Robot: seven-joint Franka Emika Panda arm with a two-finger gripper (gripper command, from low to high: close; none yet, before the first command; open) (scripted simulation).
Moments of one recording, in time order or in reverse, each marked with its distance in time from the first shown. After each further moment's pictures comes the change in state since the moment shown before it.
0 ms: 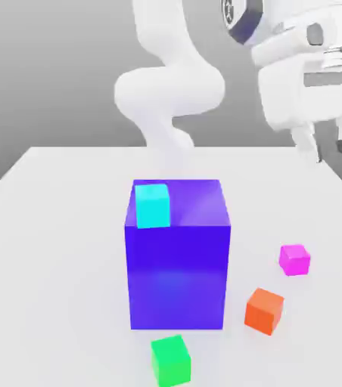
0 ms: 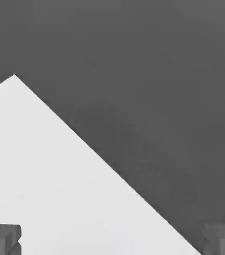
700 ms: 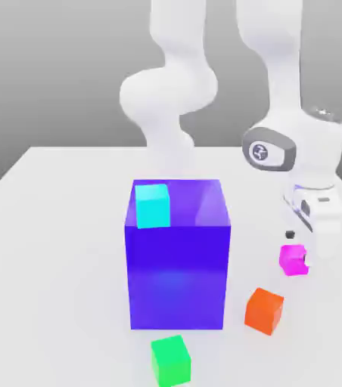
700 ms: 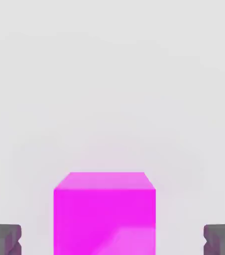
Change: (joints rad) arm 0.381 0.595 -0.026 -0.223 -0.268 0.472 -0.159
